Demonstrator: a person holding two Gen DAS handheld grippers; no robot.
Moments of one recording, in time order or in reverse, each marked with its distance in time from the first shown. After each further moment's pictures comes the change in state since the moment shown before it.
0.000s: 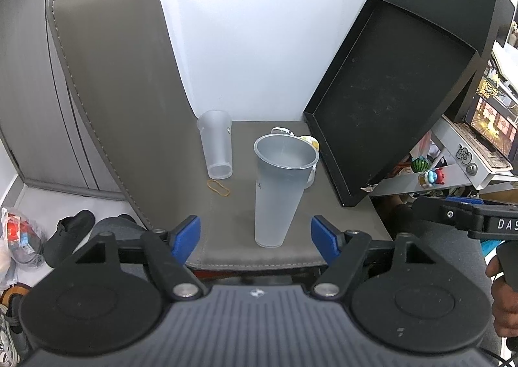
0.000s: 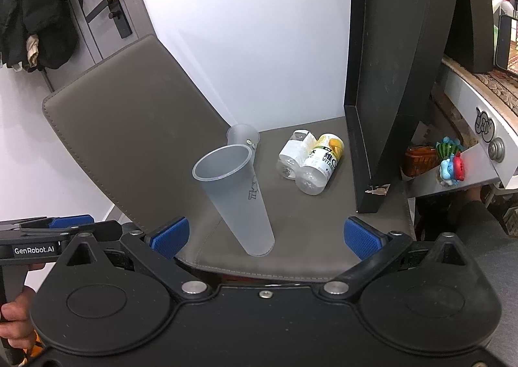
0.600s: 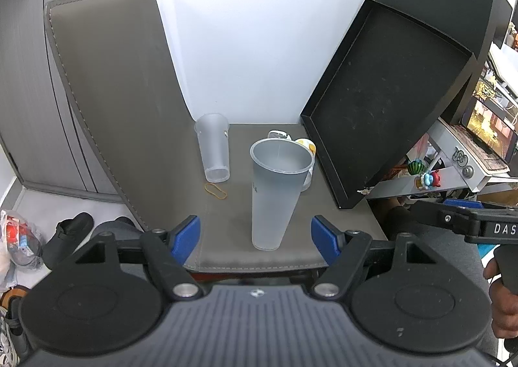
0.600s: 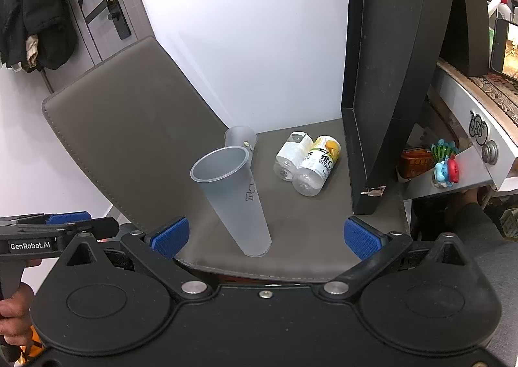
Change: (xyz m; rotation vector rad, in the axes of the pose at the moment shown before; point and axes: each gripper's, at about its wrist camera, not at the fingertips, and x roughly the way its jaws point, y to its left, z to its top) left arm -0.004 -0.001 0.003 0.002 -0.006 -0.010; right arm -0.005 0.001 -0.001 -0.001 -0.006 -0.011
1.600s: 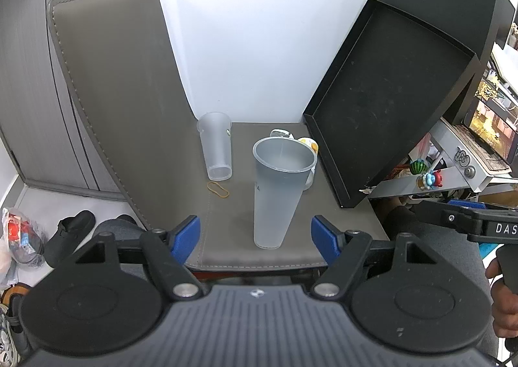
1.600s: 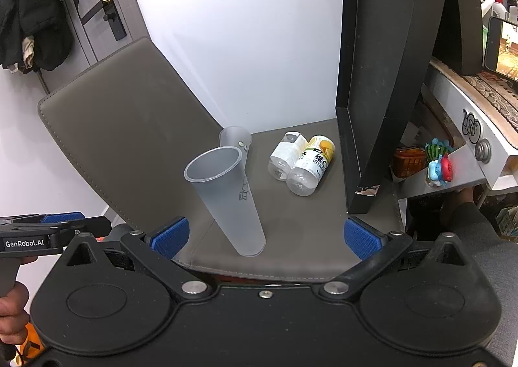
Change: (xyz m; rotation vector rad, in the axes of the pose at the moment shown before) left arm 0.001 0.001 0.000 -0.004 0.007 0.008; right arm -0.002 -0.003 0.000 0.004 -0.001 -0.014
